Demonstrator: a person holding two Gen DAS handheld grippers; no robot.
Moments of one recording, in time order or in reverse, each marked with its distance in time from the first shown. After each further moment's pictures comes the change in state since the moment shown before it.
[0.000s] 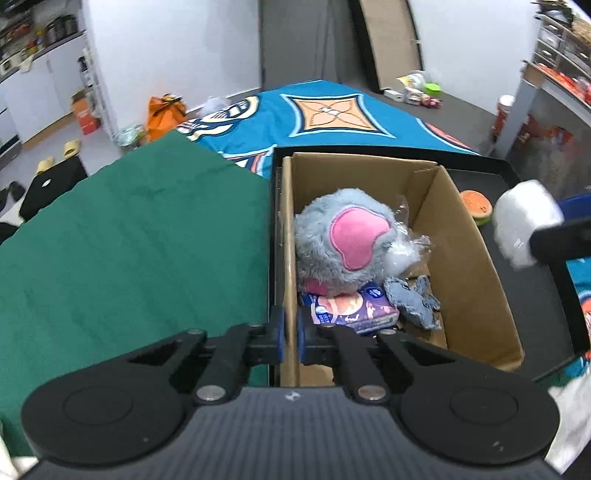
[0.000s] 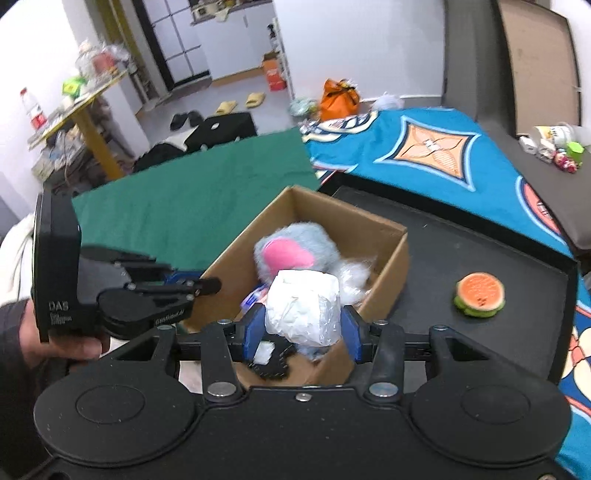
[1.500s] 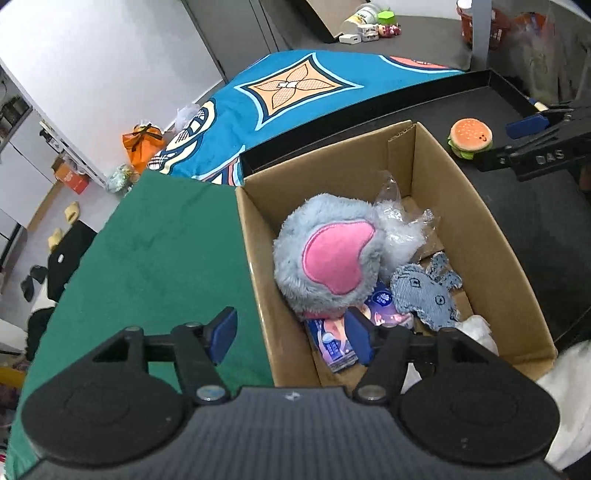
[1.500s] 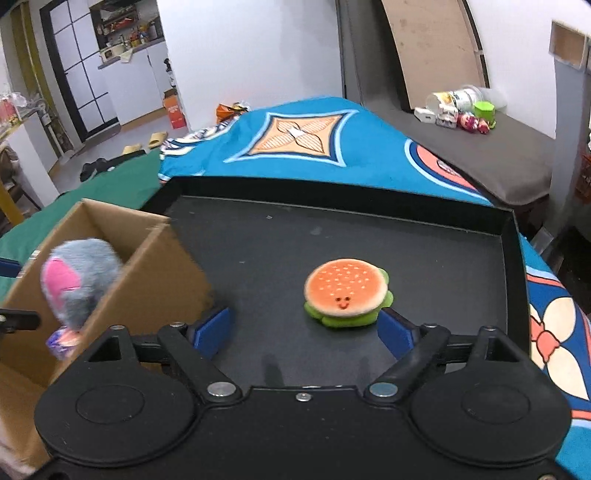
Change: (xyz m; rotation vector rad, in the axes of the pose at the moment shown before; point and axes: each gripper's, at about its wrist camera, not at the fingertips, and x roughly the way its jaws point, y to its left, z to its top) left arm 0.030 -0.051 0.035 0.369 0.123 0.156; right arm 0.076 -0.144 -0.041 0.177 -0.141 -0.234
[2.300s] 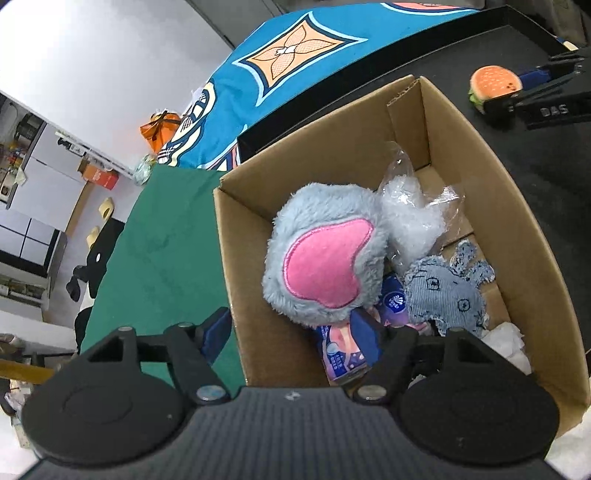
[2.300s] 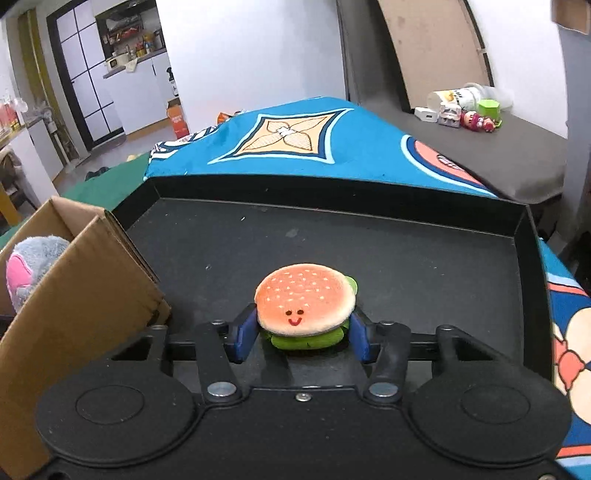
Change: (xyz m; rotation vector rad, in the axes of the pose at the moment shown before) left arm 0.027 -0.039 0.021 0.091 0.144 0.165; right arm 0.023 -0.031 -0.013 -0.015 -0.066 0.033
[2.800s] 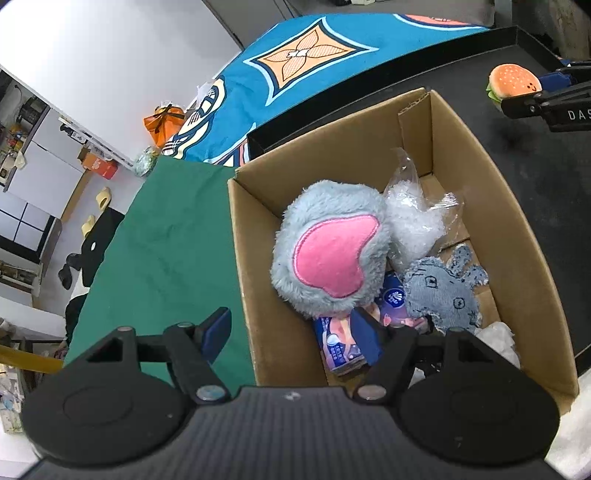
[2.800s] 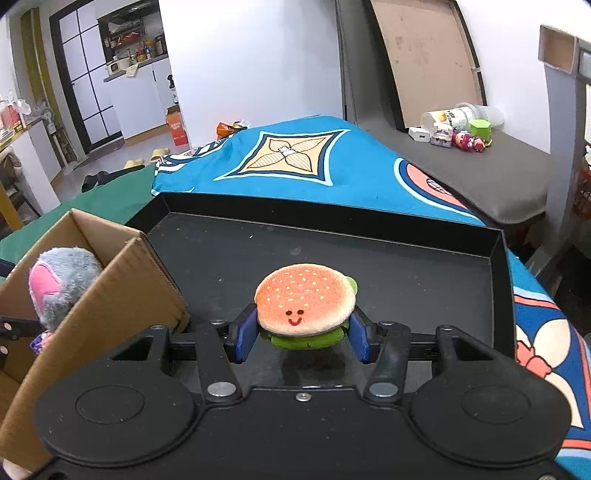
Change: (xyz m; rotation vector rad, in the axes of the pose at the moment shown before) left arm -0.007 0.012 -0.007 -0.056 -0.016 -0.036; right arm -0.029 0.015 0.014 -0.012 -0.017 -0.026
